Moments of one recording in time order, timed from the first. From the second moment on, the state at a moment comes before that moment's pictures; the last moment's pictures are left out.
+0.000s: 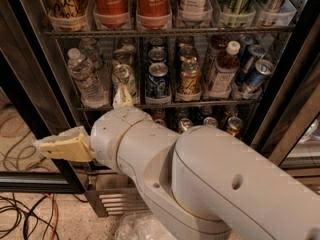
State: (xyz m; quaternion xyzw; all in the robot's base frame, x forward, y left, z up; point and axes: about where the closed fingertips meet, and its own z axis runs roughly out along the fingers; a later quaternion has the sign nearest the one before) arm 0.423 0.132 0.937 -0.33 0.70 0.23 0.58
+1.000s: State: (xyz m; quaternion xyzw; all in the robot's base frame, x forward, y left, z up) arm 0.452 0.114 0.963 -0.32 0.71 0.16 0.61
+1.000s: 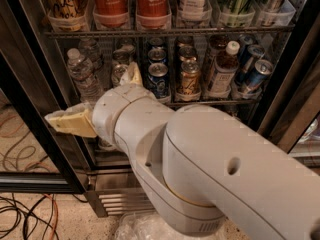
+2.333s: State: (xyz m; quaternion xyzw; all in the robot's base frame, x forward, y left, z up) arm 0.512 0.157 1.003 -0.18 0.71 0.16 0.66
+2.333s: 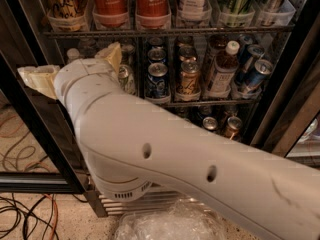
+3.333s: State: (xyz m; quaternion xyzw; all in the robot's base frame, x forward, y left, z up) arm 0.520 0.156 1.023 -0.17 0.69 0.11 0.70
